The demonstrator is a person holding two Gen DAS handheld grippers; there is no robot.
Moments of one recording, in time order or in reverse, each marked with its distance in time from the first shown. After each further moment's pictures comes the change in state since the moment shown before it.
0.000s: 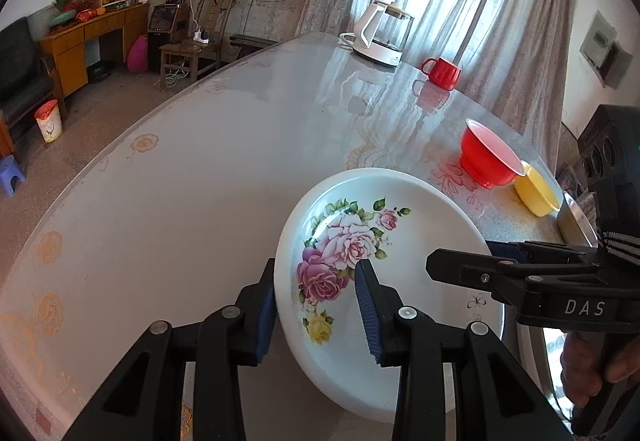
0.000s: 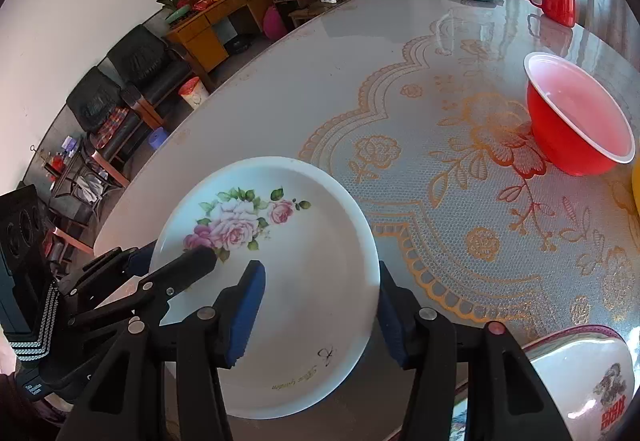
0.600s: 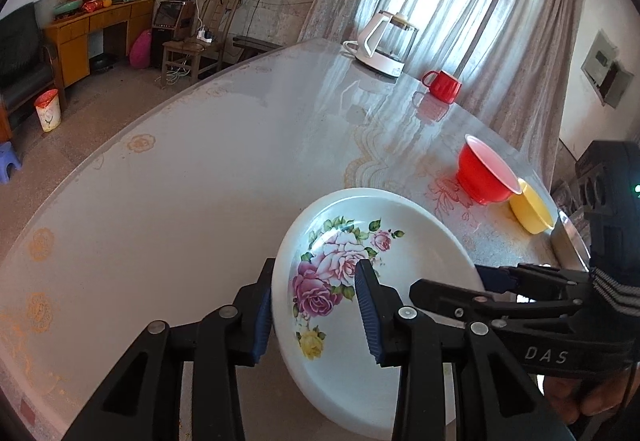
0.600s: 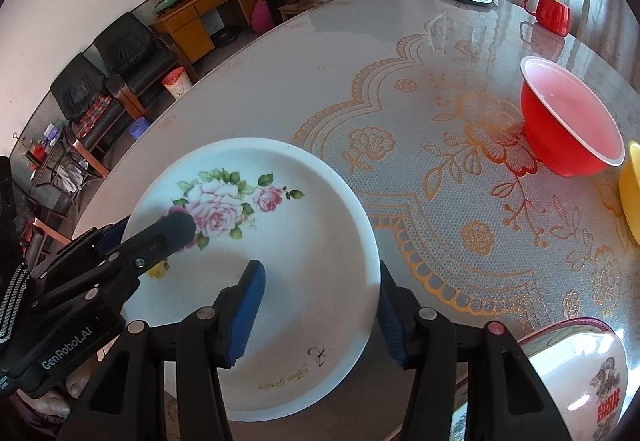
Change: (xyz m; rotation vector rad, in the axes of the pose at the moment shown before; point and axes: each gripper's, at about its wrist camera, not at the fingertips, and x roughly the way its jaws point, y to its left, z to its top) left arm 0.005 0.001 0.001 -0.030 -0.005 -0.014; right arm 0.011 0.009 -0.002 -0.034 0.021 -0.097
